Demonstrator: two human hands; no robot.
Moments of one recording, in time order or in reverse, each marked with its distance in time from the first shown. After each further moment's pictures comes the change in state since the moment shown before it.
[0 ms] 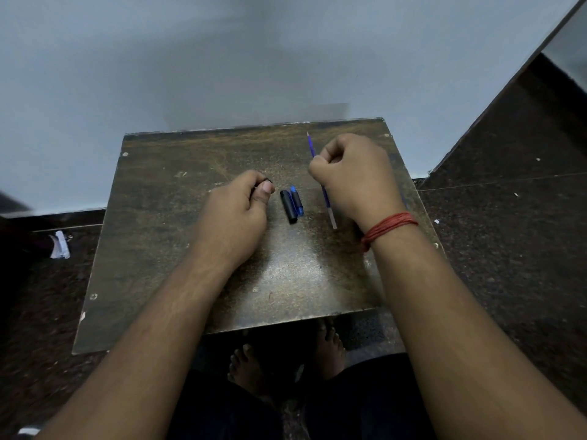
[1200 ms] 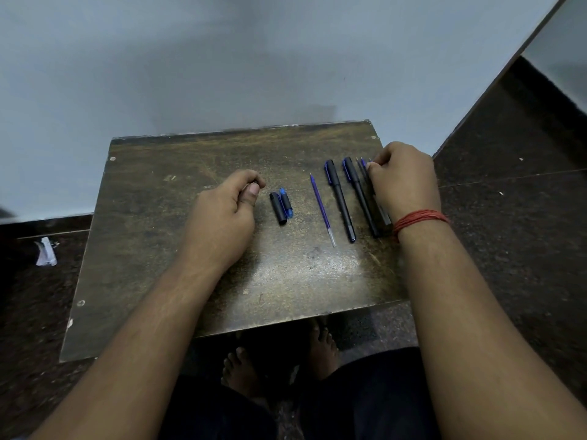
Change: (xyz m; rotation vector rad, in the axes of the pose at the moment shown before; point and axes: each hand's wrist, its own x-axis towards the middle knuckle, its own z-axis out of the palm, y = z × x) left_hand -0.002 -0.003 0.000 -0.037 0.015 0.006; right_hand 0.024 0.064 -0.037 -0.290 0.192 0.147
